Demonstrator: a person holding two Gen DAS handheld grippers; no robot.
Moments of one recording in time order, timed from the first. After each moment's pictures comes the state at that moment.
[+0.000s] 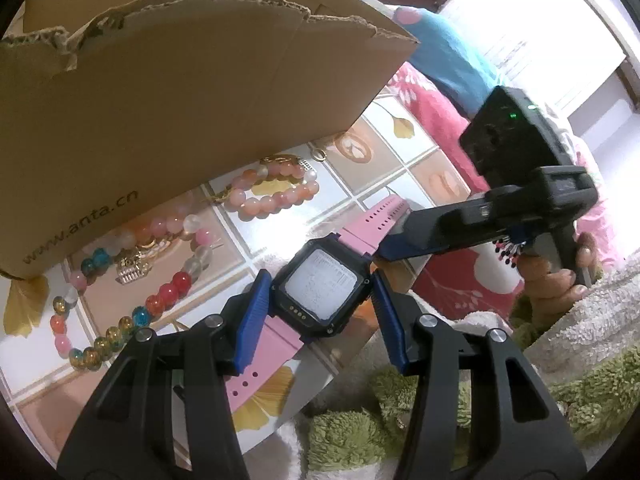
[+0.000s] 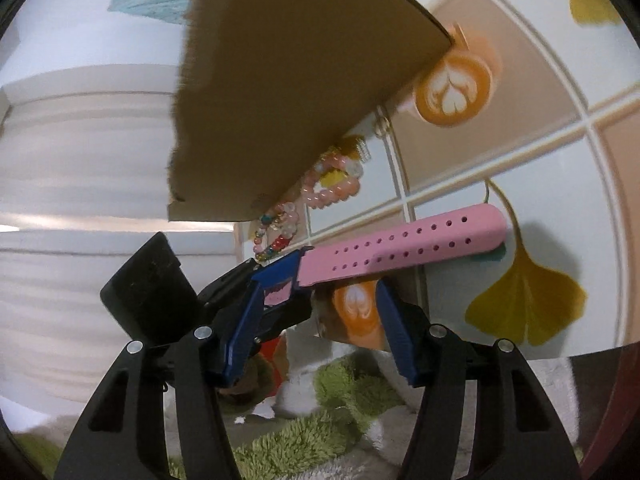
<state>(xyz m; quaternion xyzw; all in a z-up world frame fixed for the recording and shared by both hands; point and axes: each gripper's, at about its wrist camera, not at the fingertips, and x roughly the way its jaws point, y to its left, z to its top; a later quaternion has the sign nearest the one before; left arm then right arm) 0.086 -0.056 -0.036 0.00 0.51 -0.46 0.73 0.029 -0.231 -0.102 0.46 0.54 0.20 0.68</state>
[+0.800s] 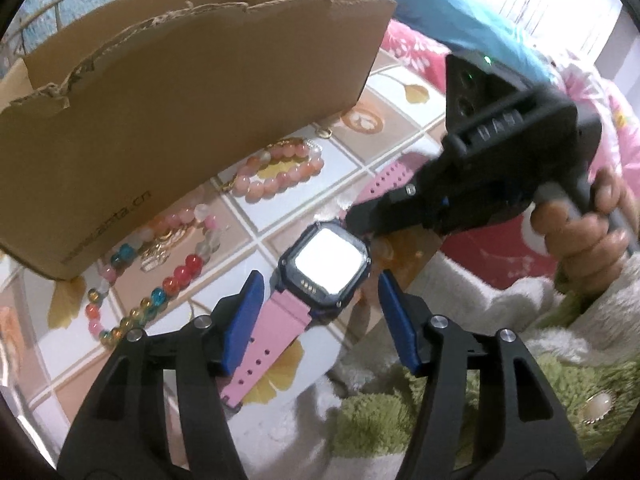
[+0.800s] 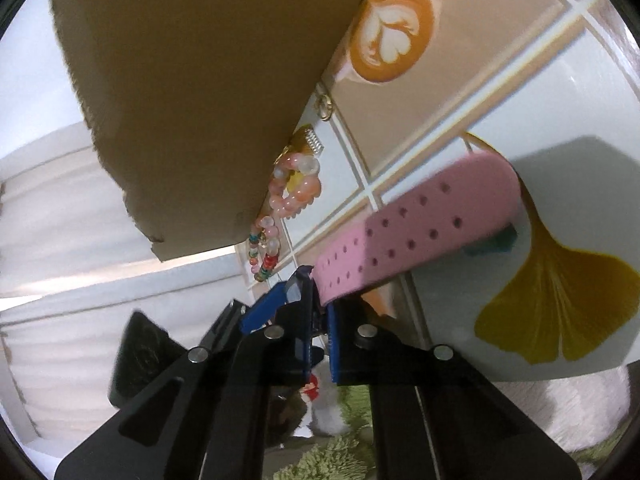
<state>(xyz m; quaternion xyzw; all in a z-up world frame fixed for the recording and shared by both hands) 0.052 -0.084 -0.032 0.13 0.48 -0.40 0.77 0.033 -0.245 -0.141 0.55 0.54 0.16 0.62</state>
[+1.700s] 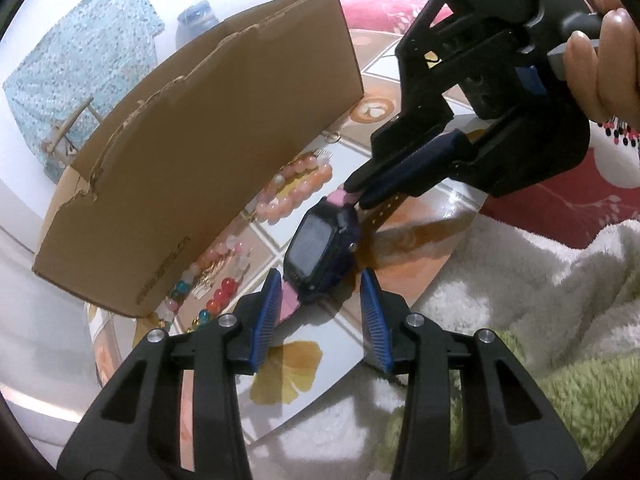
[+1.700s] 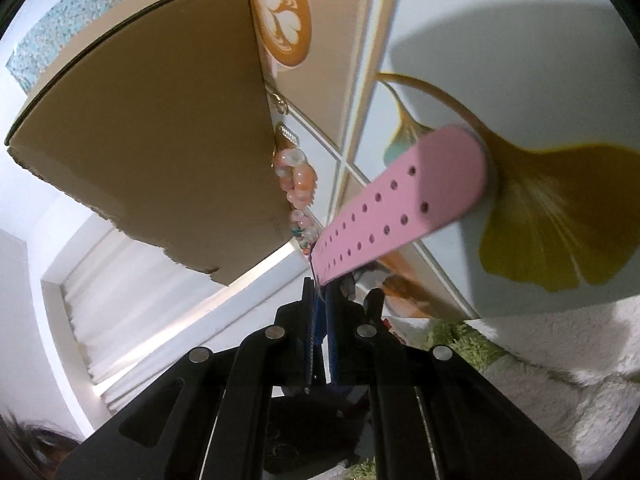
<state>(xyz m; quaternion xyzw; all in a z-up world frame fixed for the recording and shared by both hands) 0.022 -0.115 -0.042 0.32 0.37 -0.30 0.82 0.009 -0.293 -0.185 0.71 0.52 0.16 0.45</state>
